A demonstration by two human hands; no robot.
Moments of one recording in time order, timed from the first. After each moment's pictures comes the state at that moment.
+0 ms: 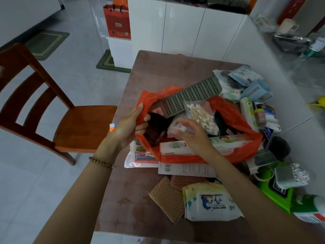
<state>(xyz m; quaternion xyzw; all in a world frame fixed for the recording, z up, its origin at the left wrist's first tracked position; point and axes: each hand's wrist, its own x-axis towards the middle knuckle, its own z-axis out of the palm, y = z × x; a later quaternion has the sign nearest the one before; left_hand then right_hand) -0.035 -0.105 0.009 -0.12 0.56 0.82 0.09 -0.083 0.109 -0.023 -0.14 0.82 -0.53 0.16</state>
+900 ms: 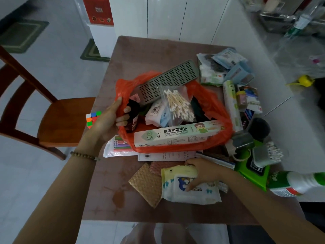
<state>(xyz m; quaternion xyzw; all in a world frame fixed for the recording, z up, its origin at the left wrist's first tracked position) -0.039 -0.073 -0.008 -0.14 0.49 0.86 0.09 -0.037 0.245 -0.076 -0.22 0.85 -0.18 0.45</state>
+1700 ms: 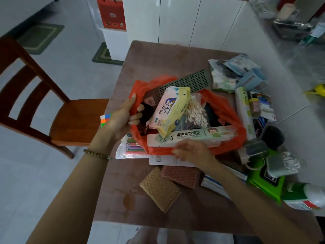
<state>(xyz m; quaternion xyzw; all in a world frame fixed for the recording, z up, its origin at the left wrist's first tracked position) -0.039 -0.080 0.007 -0.14 0.51 0.85 0.07 -0.039 0.169 -0.044 -0.12 0.75 -0.57 0.31</state>
